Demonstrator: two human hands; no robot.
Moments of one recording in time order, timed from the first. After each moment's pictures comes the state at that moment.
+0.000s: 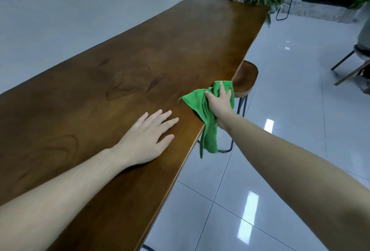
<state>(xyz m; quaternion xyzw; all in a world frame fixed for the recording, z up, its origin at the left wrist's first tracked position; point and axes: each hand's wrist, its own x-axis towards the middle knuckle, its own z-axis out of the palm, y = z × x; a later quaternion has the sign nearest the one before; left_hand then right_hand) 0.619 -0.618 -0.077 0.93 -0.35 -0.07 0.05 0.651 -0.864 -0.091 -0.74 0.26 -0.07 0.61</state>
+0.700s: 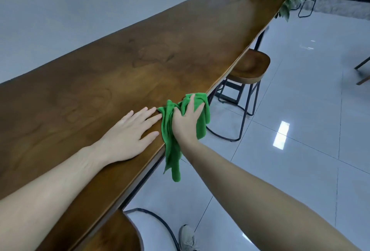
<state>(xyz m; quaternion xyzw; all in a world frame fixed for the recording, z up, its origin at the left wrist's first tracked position) 0.484 -0.529 -0.081 0.95 -0.30 -0.07 0.05 0.486 -0.701 -0.112 -0.73 0.19 -0.06 0.66</state>
